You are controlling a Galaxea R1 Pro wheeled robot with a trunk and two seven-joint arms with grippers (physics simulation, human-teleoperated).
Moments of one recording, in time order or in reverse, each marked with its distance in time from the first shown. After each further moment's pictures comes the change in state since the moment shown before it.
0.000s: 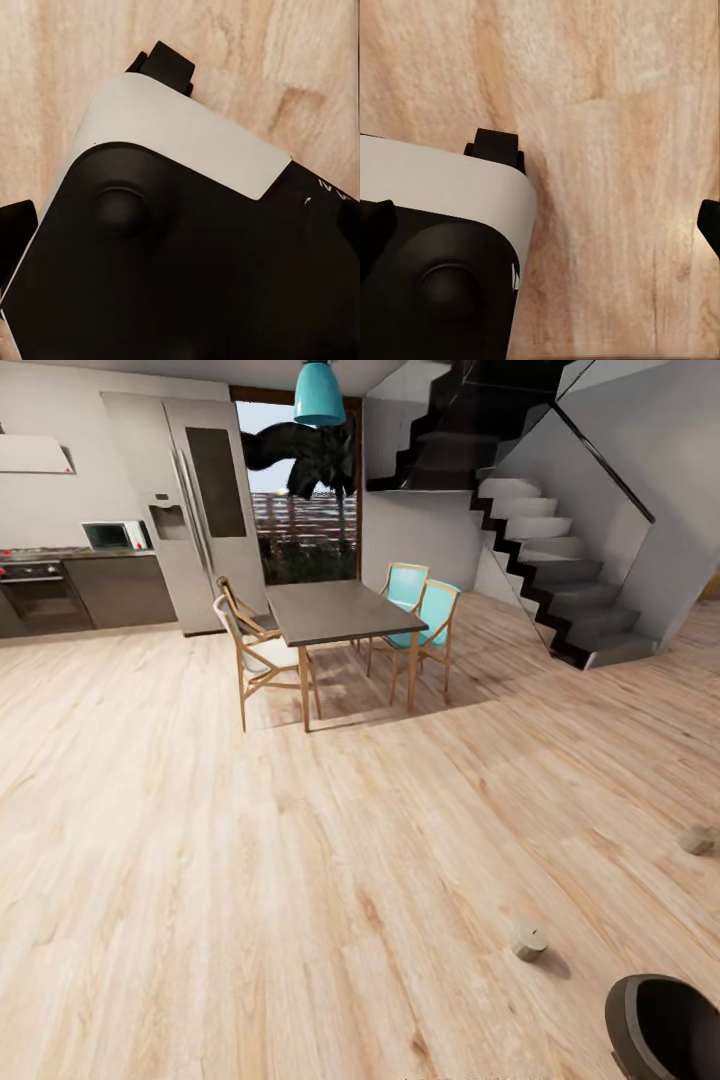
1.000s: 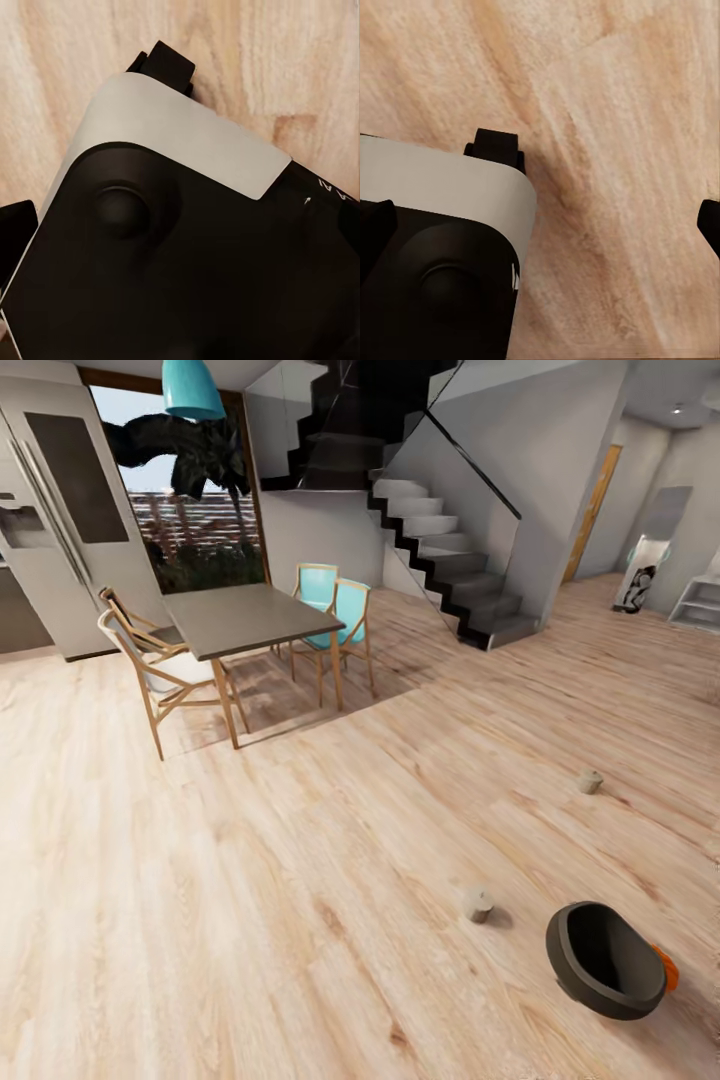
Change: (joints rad) left arm 0.000 0.000 0.000 0.000 0.000 0.000 0.000; right arm 0.000 0.000 0.000 0.000 0.000 0.000 0.000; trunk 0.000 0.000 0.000
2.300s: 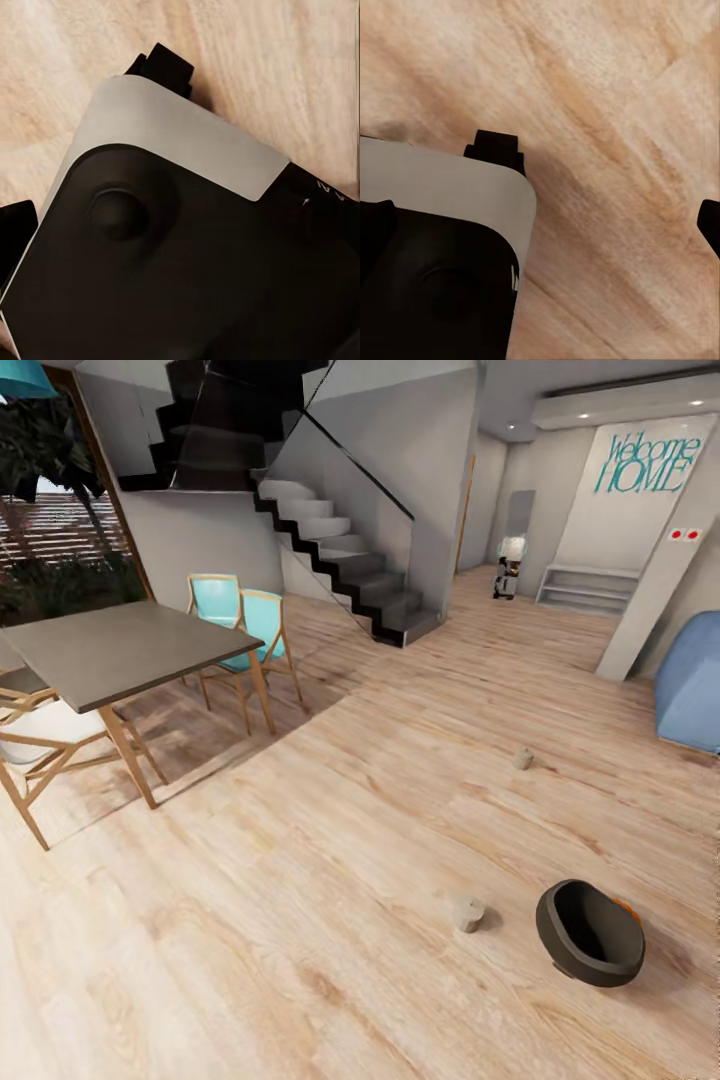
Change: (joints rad) left arm 0.000 0.000 0.000 0.000 0.000 0.000 0.000; right arm 0.001 0.000 0.000 0.000 0.002 0.000 0.000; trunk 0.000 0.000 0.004
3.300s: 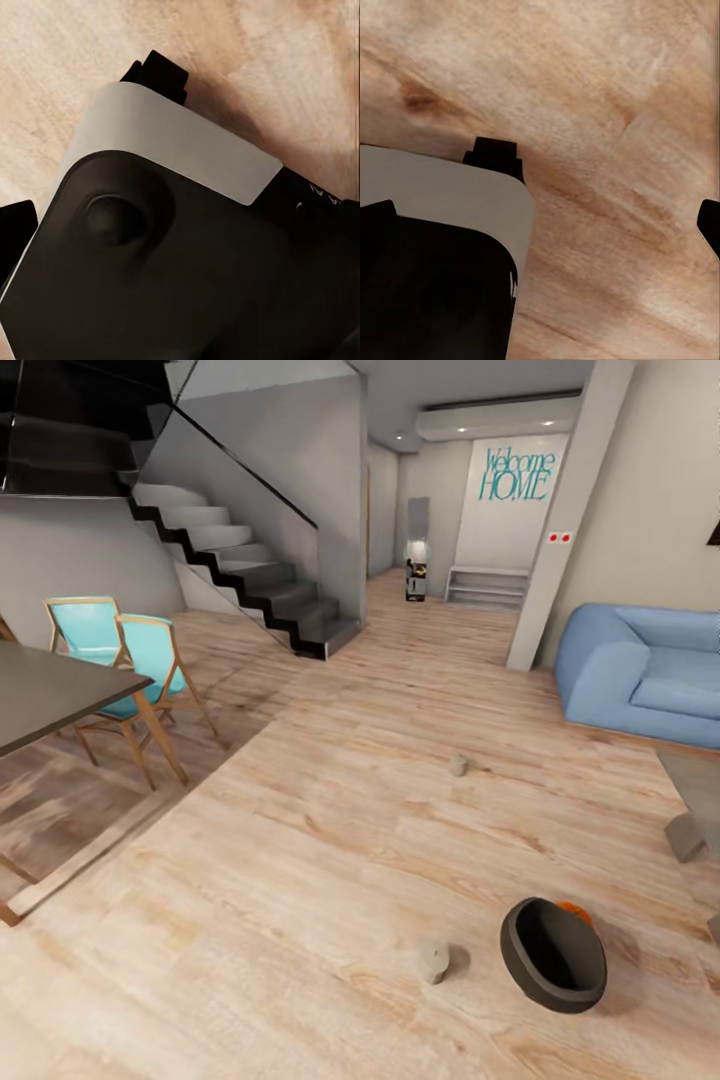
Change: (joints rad) left arm 0.000 -0.002 -0.002 0.000 -0.001 0.000 0.000; right arm 0.001 0.000 0.000 0.000 0.000 0.000 0.000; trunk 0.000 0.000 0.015
